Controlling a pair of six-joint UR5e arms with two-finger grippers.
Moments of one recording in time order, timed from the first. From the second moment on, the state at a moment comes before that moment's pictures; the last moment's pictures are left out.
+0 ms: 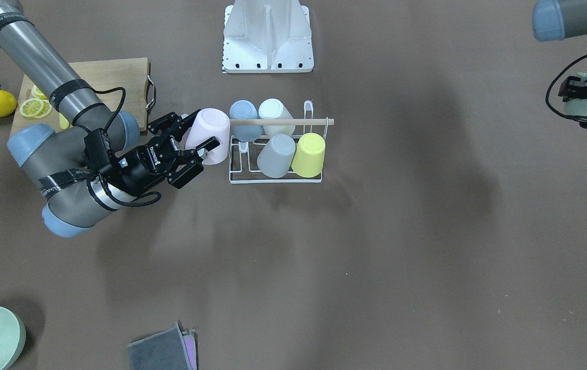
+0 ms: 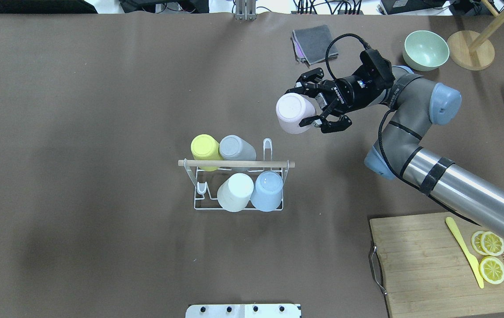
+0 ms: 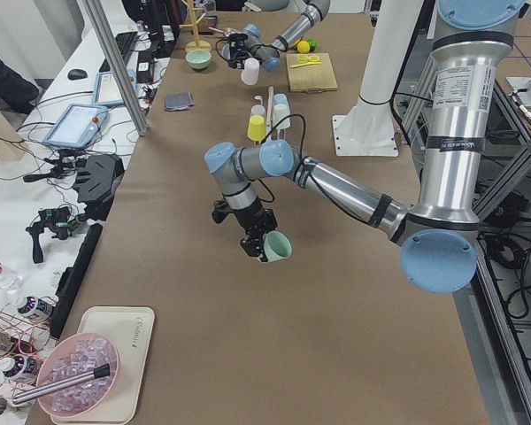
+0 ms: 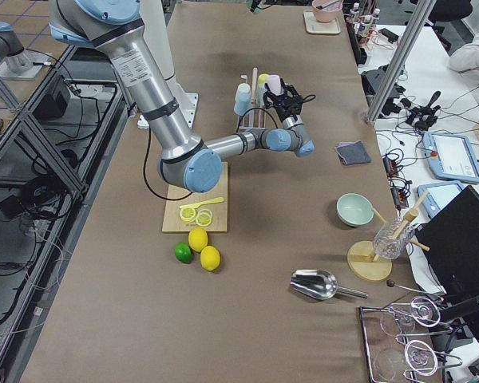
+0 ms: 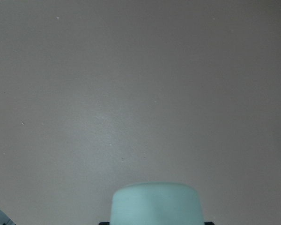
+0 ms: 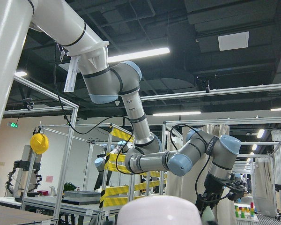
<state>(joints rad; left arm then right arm) -1.18 -1.60 -1.95 -0.98 -2.09 0.17 0.79 -0.99 1.20 -1.78 4.12 -2.22</state>
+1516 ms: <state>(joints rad) -1.06 -1.16 -2.01 -1.70 -2.00 -0.14 0.70 -0.94 1.14 -1.78 4.11 -2.26</state>
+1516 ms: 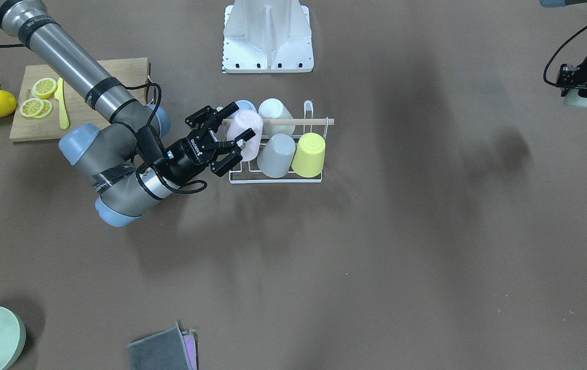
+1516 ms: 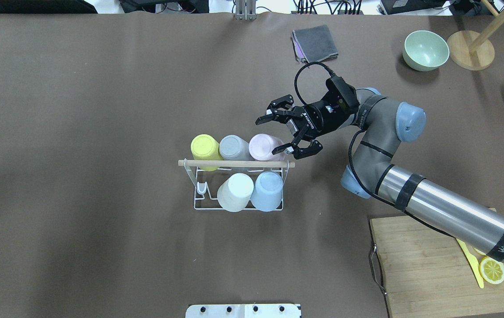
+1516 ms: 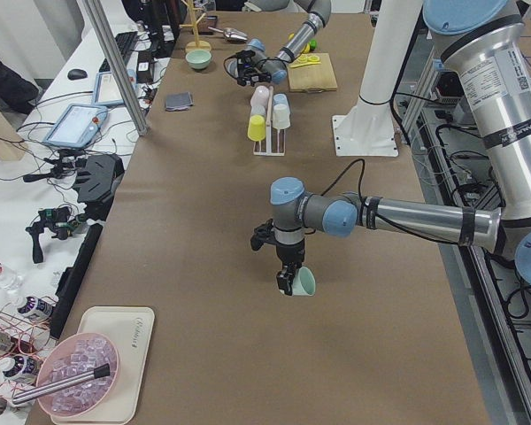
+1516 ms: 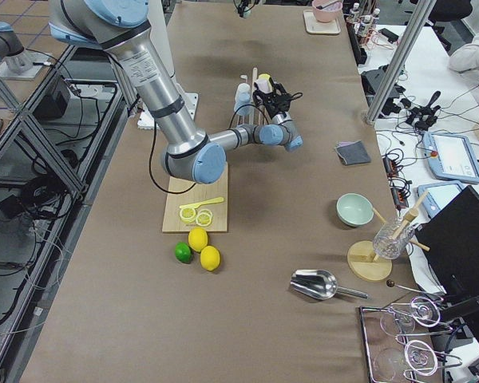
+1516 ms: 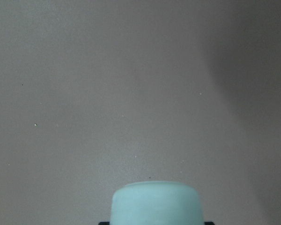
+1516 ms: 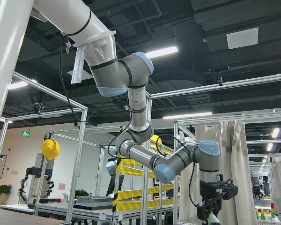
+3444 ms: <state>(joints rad) -0.96 -1.59 -1.96 -2.50 -2.17 -0.74 0.94 -1.30 1.26 -1.68 4.17 -1.42</state>
